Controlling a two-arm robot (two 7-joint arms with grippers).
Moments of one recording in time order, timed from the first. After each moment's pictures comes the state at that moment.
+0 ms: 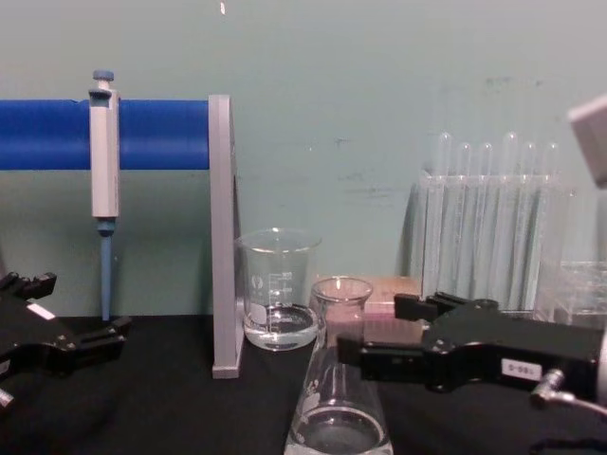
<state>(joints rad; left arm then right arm) -0.20 0.60 0.45 -1.41 -0.25 -0.12 0.03 0.31 0.43 -0.52 -1.43 0.41 0.02 0.53</state>
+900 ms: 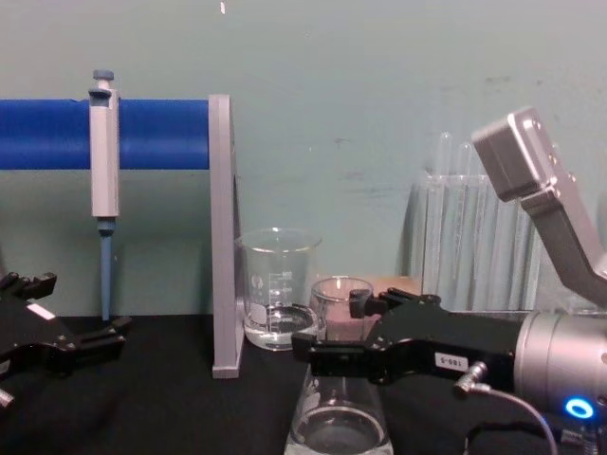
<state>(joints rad) -0.20 0.60 0.45 -1.41 -0.25 -0.12 0.03 0.41 0.31 -0.54 -1.26 0.30 -0.03 0.53</state>
